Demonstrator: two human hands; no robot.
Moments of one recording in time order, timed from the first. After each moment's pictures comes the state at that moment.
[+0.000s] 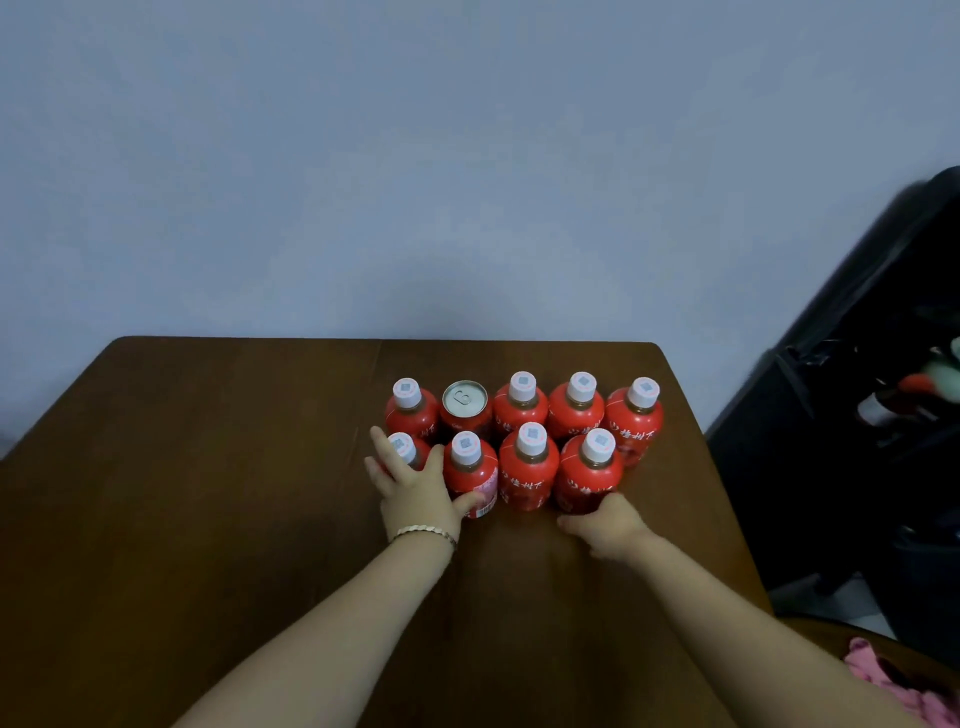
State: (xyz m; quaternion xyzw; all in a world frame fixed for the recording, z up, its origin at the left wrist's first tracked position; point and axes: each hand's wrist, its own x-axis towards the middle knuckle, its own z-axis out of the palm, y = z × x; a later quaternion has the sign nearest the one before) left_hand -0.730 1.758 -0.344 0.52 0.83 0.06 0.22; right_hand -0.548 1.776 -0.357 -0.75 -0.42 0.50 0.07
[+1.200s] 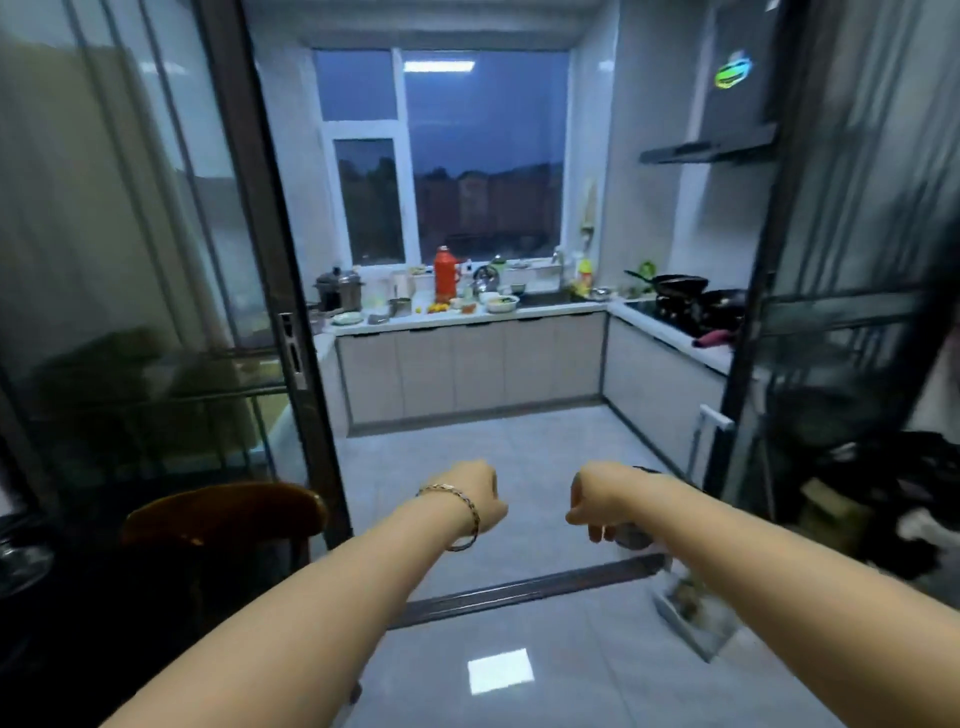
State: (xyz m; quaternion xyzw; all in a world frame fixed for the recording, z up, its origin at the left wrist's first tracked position) left_hand -0.316 1.122 -0.068 0.99 -0.10 -0.08 0.09; right_hand -0.322 0.955 -0.065 -0.97 -0.04 0.21 0.05
